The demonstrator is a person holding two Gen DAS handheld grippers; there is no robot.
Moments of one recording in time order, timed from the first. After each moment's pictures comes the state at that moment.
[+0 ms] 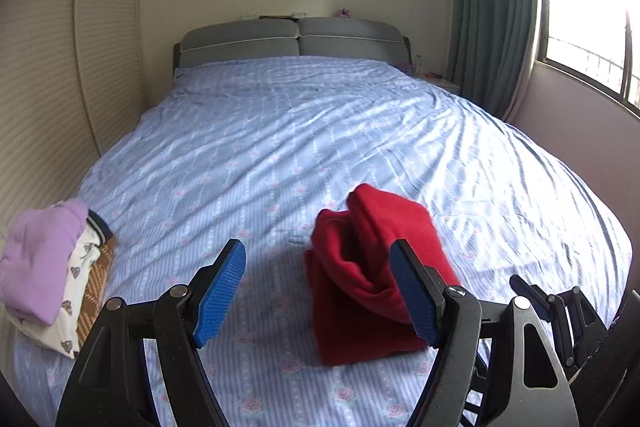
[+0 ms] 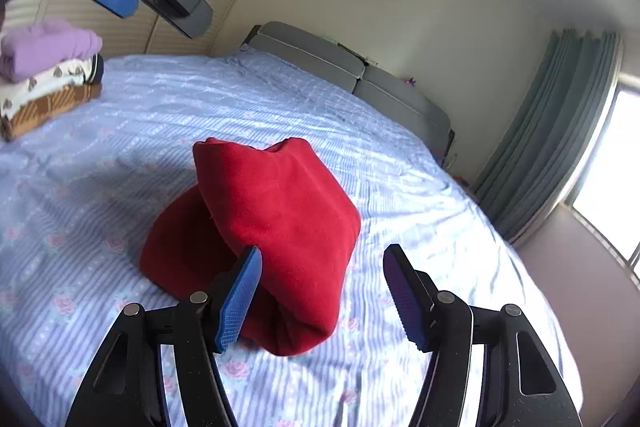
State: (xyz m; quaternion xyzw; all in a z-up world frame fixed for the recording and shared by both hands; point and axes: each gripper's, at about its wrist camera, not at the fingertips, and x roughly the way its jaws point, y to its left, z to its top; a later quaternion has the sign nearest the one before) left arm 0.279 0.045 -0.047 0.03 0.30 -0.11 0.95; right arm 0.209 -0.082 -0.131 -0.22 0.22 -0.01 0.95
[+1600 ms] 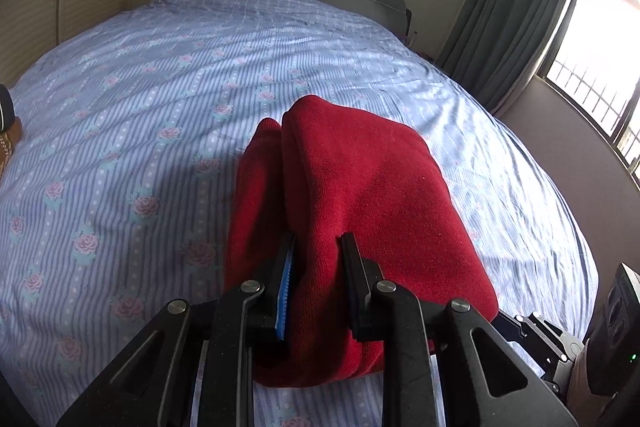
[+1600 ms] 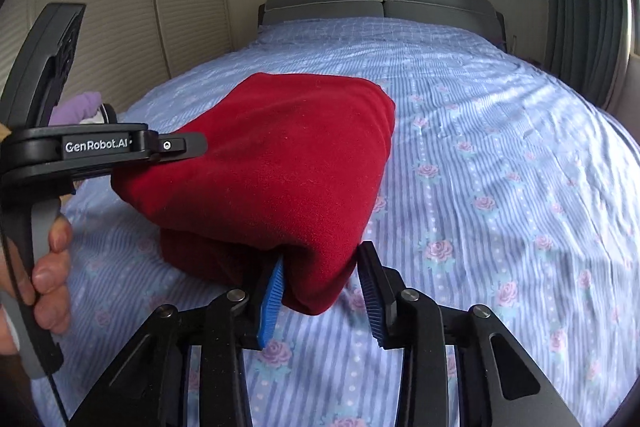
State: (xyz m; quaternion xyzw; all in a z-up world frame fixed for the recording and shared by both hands) left arm 0.345 0.044 -0.180 -0.09 0.39 -0.15 0.90; right arm 0.272 -0.151 -0.203 0.01 0.34 0.10 0.93
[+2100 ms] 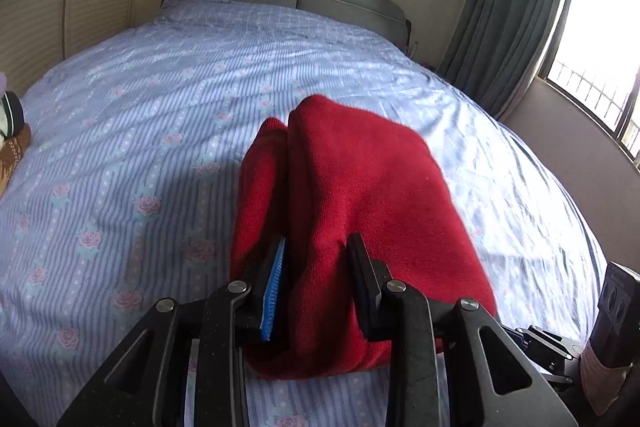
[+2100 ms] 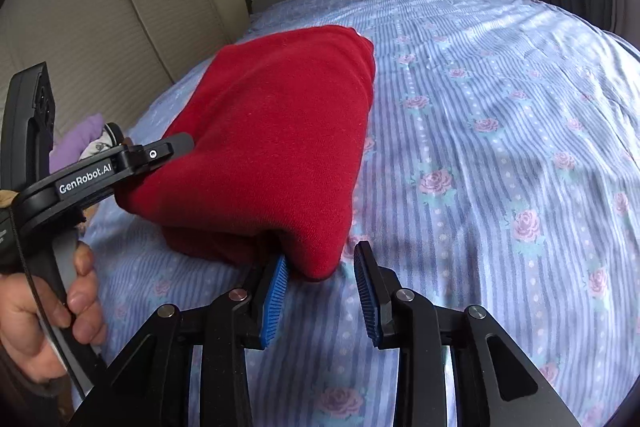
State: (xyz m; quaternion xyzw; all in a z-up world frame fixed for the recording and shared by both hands) left arm 0.324 0.033 -0.173 -0.08 0.35 -0.14 0.92; right arm 0.264 -0.183 -0.224 0.10 0.39 0.14 0.91
